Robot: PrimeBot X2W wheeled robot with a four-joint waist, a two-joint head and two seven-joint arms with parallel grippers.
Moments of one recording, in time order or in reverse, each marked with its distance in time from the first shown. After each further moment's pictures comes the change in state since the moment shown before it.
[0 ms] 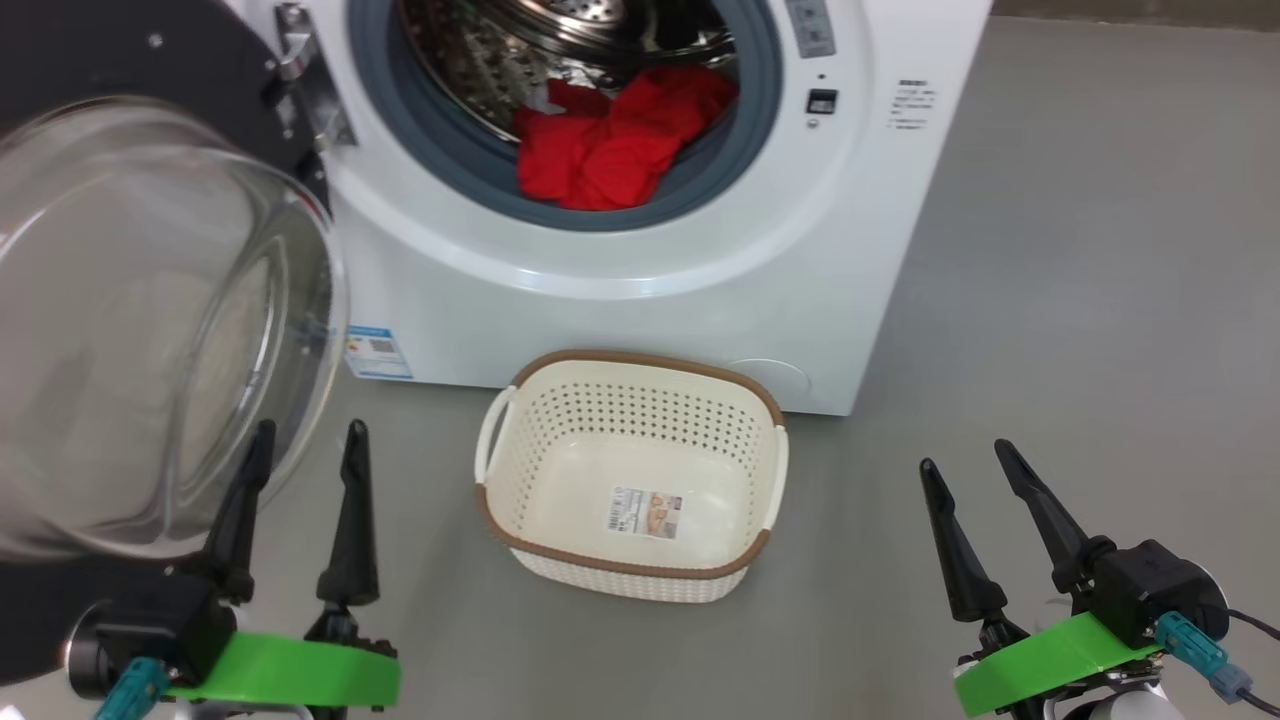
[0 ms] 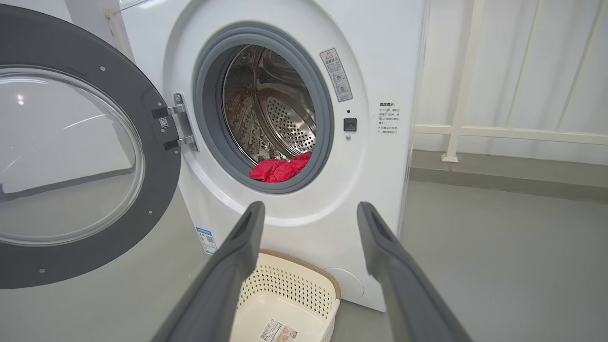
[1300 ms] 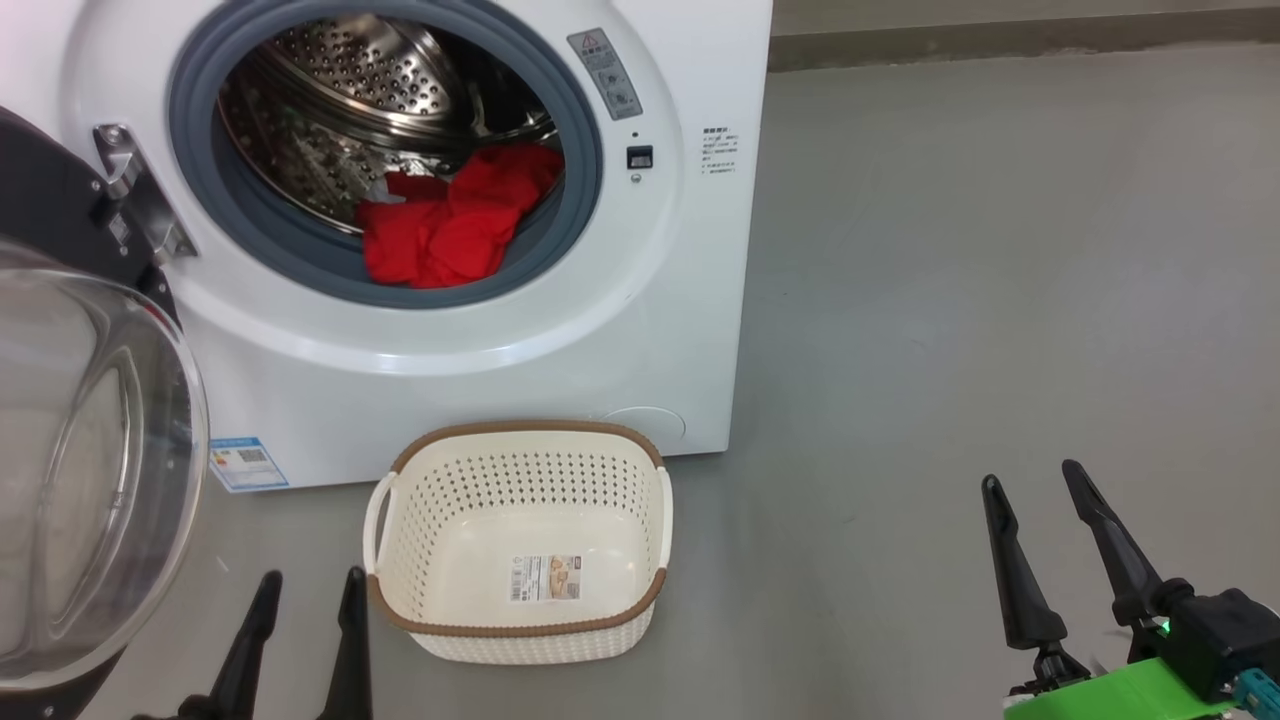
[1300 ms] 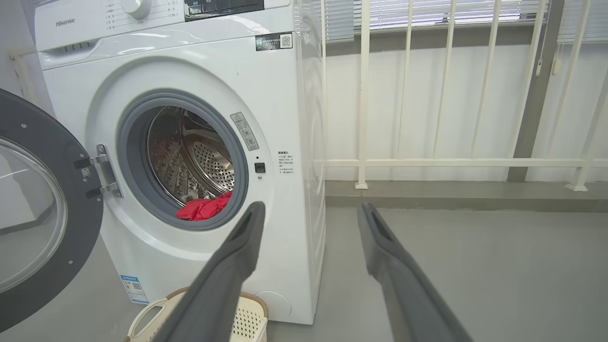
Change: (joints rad) left arm 0.238 -0.005 0.028 -0.026 -0.049 -0.042 -0.038; right arm 0.116 0.011 -0.081 -0.139 0.003 0.000 -0.009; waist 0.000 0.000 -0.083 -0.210
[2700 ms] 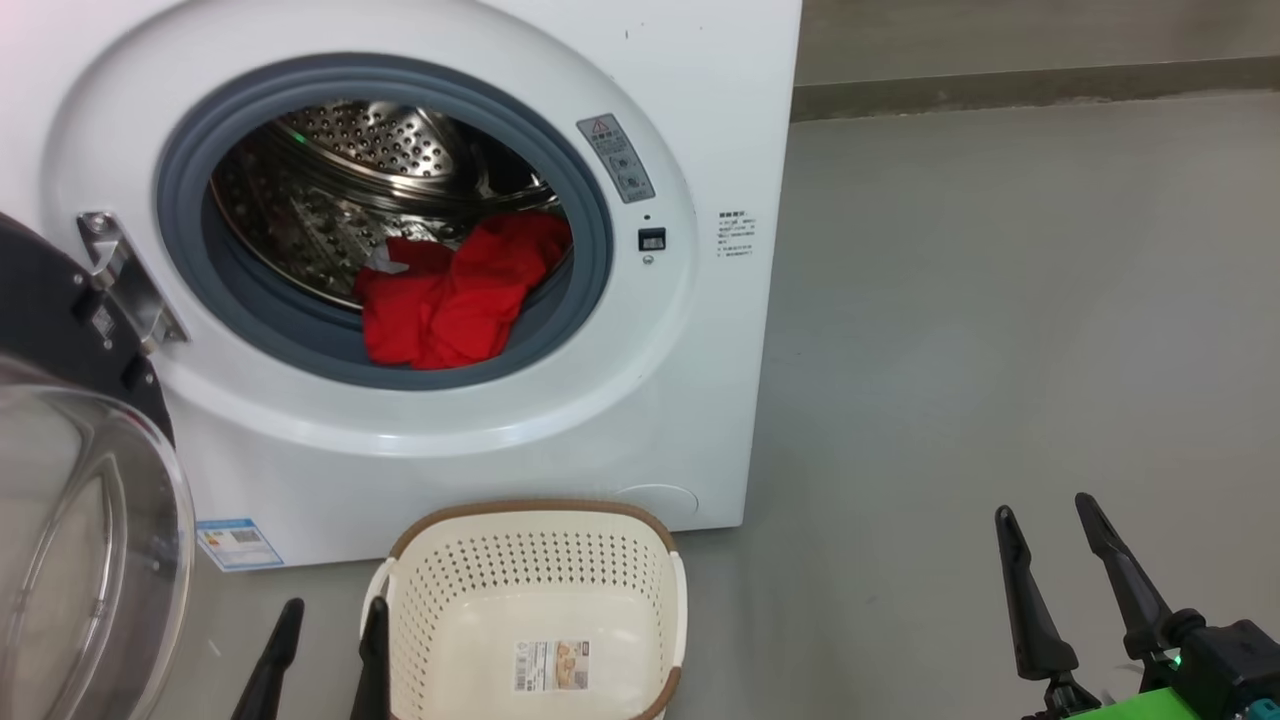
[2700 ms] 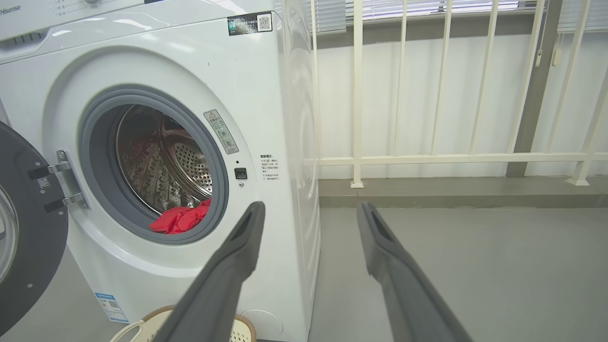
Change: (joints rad) left arm 0.066 0.000 -0.018 -0.055 0.012 -0.002 0.001; right arm 0.060 0.004 -0.019 -0.015 0.008 0.000 0.000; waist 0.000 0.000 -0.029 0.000
